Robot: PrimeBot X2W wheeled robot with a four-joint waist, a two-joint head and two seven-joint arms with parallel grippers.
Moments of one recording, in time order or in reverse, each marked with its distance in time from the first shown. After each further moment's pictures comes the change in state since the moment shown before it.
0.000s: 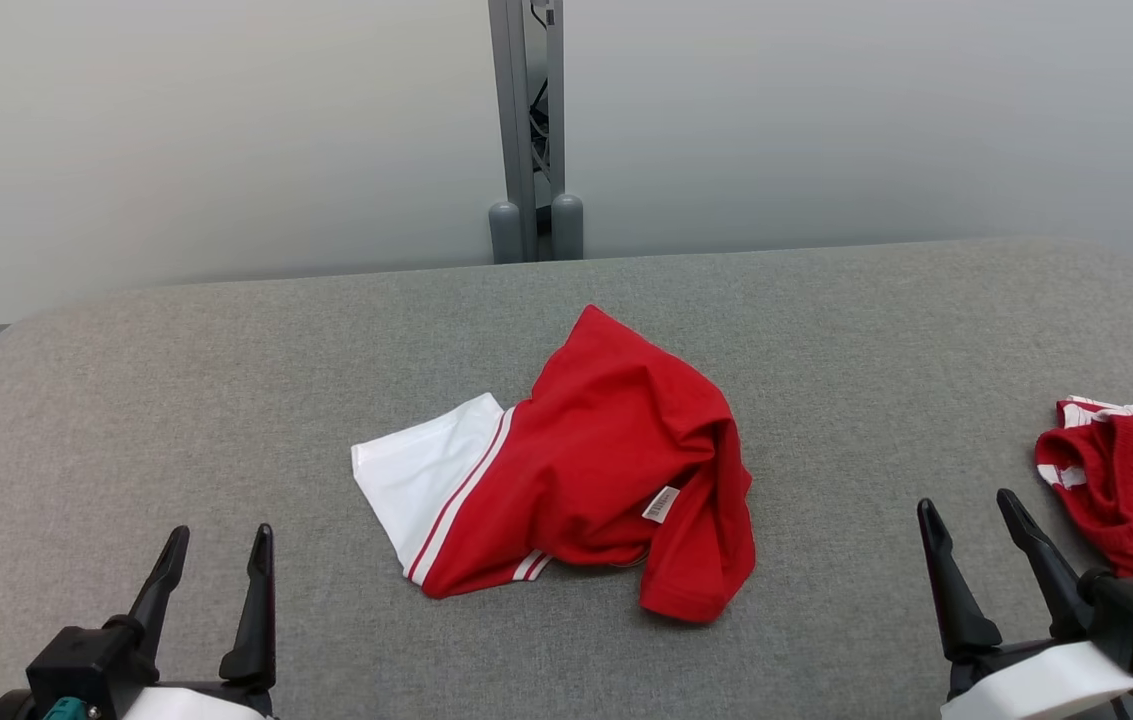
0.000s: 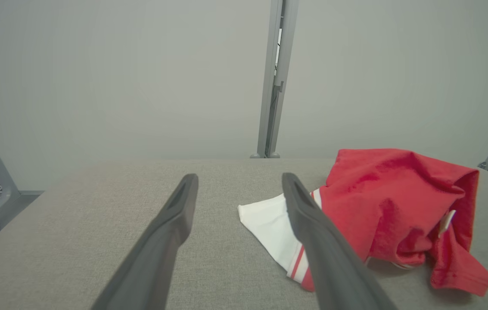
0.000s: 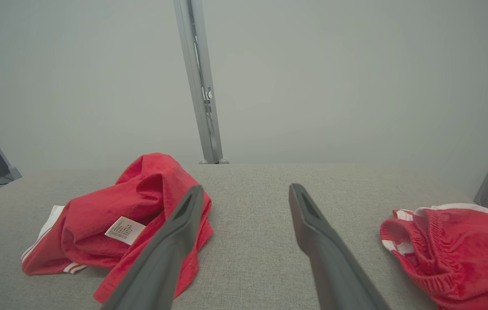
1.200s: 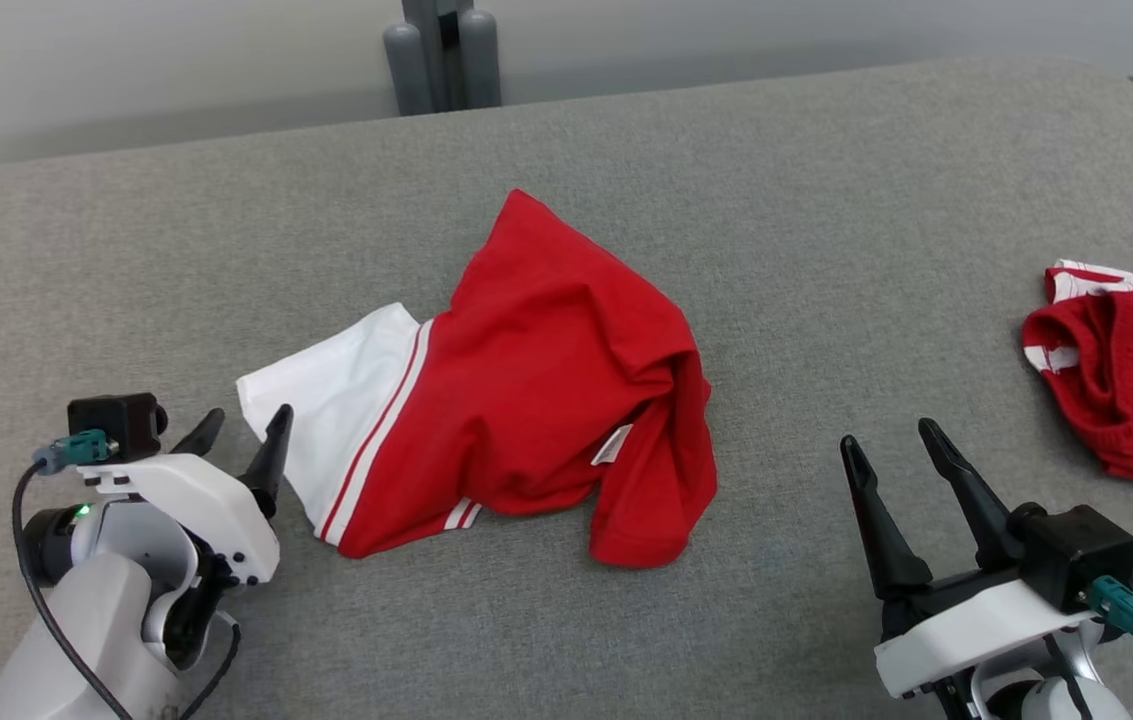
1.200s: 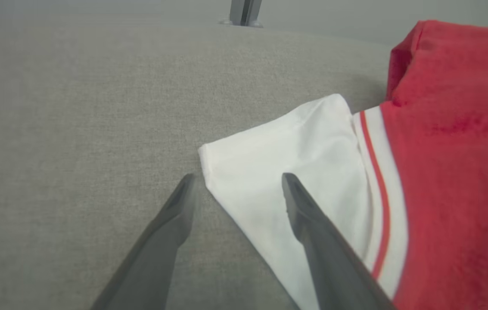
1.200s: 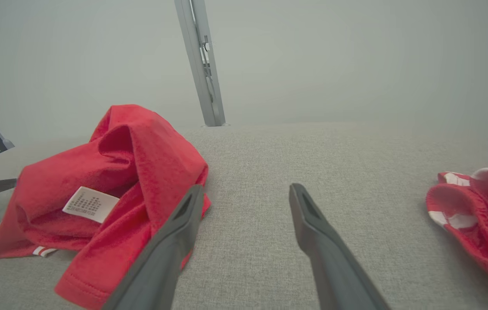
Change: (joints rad) left arm -0.537 -0.044 -0.082 0.643 -0.155 -0.233 0.214; right arm -0.138 0.000 0.117 0.054 0.019 0.000 -0.036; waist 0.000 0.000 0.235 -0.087
